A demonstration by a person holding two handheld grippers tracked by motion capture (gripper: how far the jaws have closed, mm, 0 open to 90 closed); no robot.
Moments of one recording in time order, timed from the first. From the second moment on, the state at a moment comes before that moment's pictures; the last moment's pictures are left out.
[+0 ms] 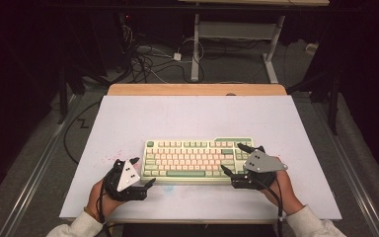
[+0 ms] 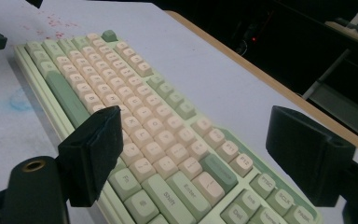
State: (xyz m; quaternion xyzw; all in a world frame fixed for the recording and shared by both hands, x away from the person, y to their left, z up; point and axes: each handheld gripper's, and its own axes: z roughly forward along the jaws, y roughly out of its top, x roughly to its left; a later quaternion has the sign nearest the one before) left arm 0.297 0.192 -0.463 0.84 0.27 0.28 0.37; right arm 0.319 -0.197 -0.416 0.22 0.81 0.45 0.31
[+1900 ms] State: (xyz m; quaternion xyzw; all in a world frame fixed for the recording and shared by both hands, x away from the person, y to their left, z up) left arm 0.323 0.158 -0.441 0.88 0.25 0.18 0.37; right arm 0.284 -0.251 -0.442 0.24 0.81 0.41 0.34
